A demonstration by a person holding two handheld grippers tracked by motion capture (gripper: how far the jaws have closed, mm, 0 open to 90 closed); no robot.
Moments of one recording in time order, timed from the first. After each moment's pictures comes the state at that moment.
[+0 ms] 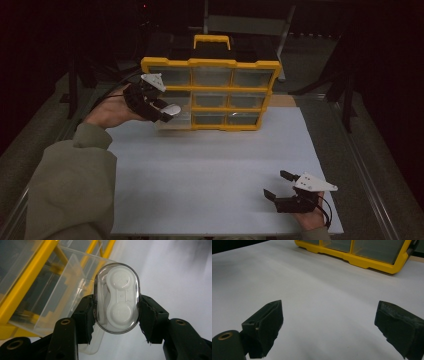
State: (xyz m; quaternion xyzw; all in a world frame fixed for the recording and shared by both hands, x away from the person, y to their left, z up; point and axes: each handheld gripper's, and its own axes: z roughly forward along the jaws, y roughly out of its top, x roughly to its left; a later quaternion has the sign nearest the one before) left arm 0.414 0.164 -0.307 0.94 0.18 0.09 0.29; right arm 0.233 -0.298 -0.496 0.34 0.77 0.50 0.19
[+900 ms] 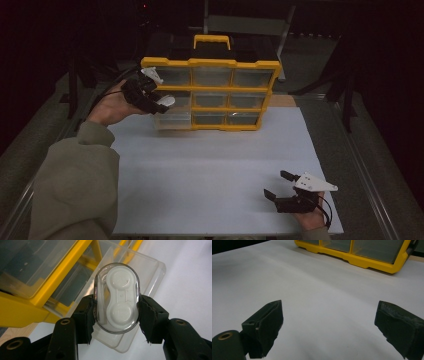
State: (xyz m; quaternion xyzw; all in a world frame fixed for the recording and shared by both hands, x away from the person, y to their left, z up) left arm 0.430 0.171 -0.312 0.92 0.25 0.13 0.27; right arm 0.233 -0.298 -0.497 0.35 0.77 0.50 0.19
